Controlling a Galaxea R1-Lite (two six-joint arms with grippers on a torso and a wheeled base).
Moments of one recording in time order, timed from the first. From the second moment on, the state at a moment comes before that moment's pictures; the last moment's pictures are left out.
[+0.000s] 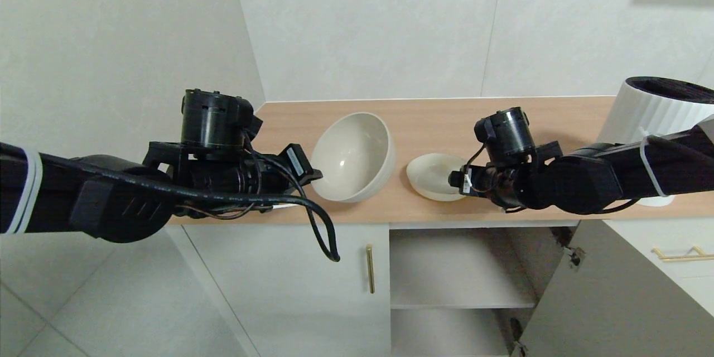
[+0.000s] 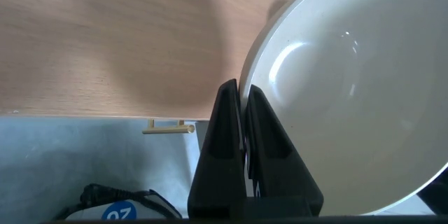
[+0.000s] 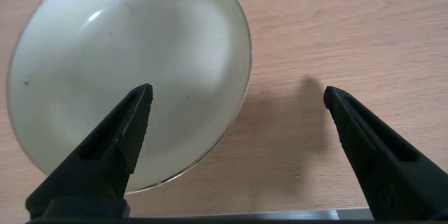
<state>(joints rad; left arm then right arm) -0.39 1.80 -1.08 -0.24 -0.14 -0.80 0.52 2.01 -1.35 -0.06 -0.44 0.44</state>
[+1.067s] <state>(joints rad) -0.42 1.70 -0.92 -0.24 -0.14 -0.63 0.54 1.79 -1.24 0.14 -0.27 0.44</state>
